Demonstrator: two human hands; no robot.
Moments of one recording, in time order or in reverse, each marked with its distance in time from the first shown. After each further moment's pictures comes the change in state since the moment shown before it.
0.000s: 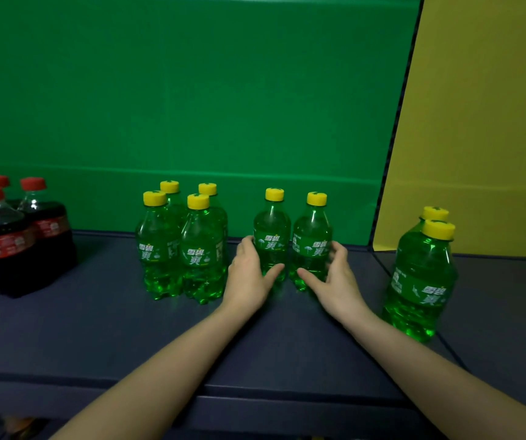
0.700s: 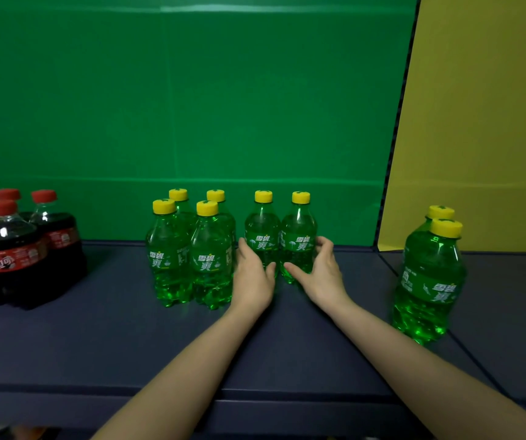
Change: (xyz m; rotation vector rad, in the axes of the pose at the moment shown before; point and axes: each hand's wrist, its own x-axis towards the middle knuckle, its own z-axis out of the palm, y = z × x) left_hand 0.006 -0.005 -0.004 -0.052 -0.013 -0.127; right_hand 0.019 -0.012 0.033 -0.095 0.076 -0.002
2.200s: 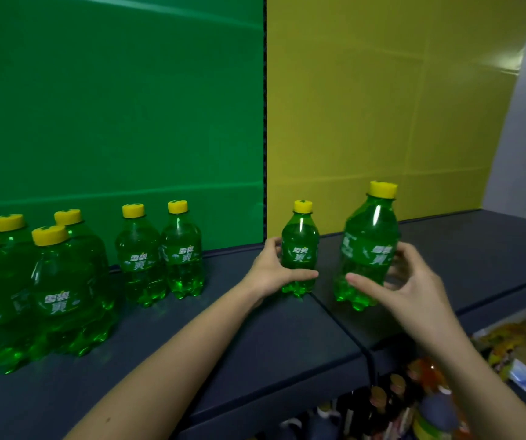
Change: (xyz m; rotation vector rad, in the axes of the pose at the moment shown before) left_hand -0.016 0.118 0.106 -0.534 -0.743 0.191; right_hand -0.116 0.041 -0.218 0.013 0.421 0.096
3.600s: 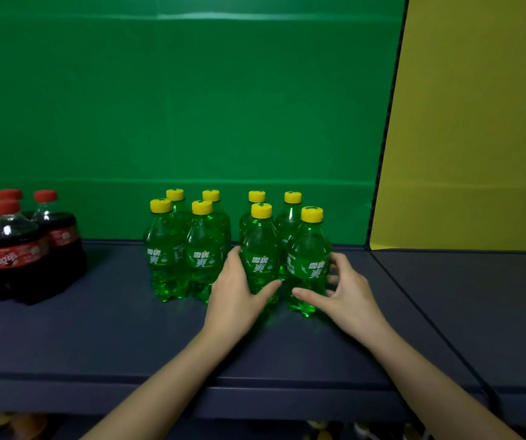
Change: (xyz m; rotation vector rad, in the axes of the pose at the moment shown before) left_hand -0.151 -0.028 -0.107 0.632 0.750 -0.009; right_hand -0.015 -0.042 0.168 0.118 -0.550 -0.127
